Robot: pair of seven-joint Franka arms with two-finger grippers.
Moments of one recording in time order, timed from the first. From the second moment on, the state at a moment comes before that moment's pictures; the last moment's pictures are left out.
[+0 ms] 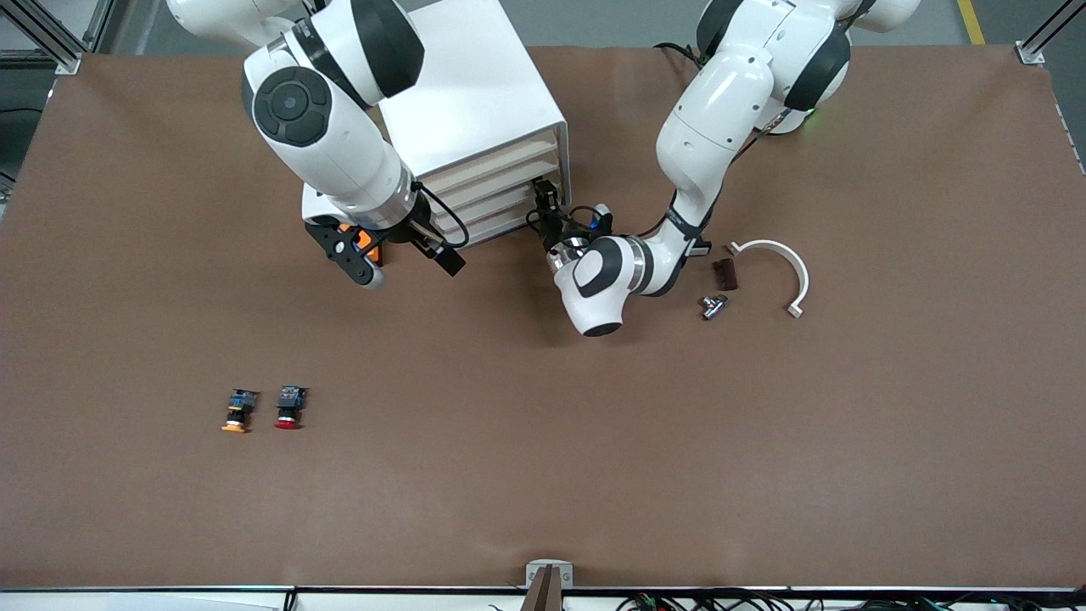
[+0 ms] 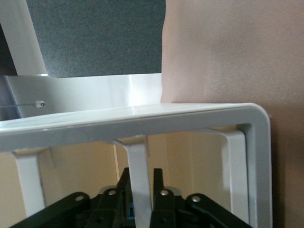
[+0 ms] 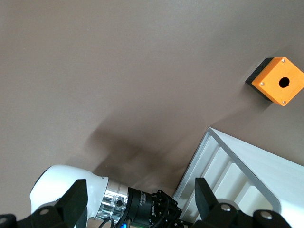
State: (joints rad) left arm -0.68 1.03 -0.06 -1.39 -1.05 1.37 -2.19; right arm 0.56 0.22 -0.01 -1.62 0.17 1.84 1.29
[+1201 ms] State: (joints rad) left arm -0.52 1.06 -0.04 -1.39 -1.15 1.37 -2.23; right arm 0.64 0.32 -0.01 -1.62 0.17 1.96 1.38
